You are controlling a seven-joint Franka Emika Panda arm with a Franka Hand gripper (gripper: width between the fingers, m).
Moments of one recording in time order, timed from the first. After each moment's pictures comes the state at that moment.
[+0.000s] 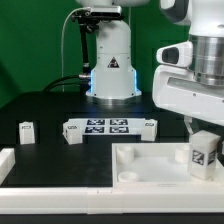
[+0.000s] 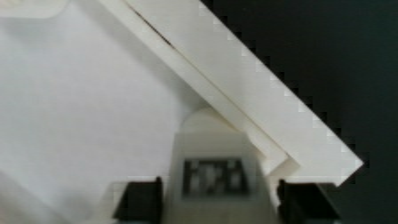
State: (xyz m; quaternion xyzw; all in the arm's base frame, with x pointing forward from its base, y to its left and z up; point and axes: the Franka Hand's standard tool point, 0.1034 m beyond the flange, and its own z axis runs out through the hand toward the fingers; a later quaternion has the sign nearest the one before) arm 0.617 0.131 0.074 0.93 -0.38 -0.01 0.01
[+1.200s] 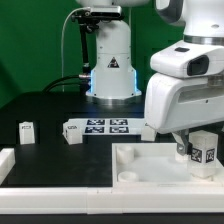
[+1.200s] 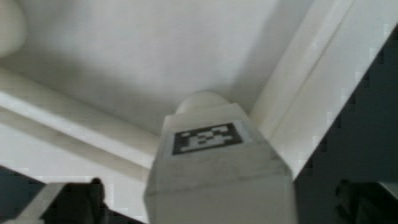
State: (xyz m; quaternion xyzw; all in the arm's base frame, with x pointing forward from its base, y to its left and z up) arm 0.619 0.124 0.074 0.97 0.25 -0.01 0.00
